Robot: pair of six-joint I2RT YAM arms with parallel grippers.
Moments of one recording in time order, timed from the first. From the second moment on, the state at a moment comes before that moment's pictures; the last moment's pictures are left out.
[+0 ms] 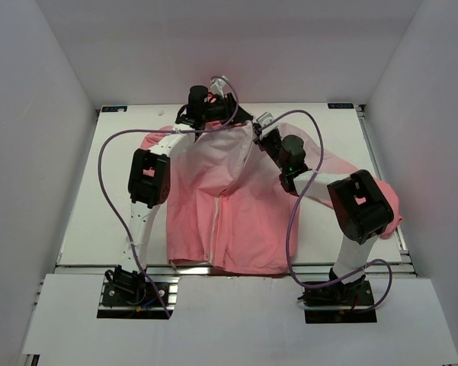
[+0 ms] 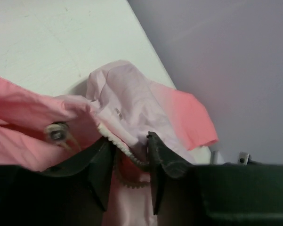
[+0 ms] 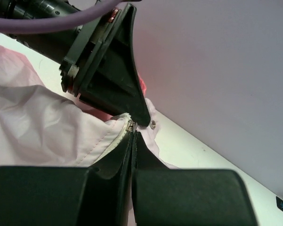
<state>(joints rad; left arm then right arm) -0.36 2.46 2.10 0.16 0.79 -0.73 0.50 1.82 0.97 1.00 -0.09 -0.37</state>
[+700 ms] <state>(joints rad) -0.39 2.46 2.11 0.10 0.66 -0.62 0.55 1.66 0.87 0.76 -0.05 -0.37</state>
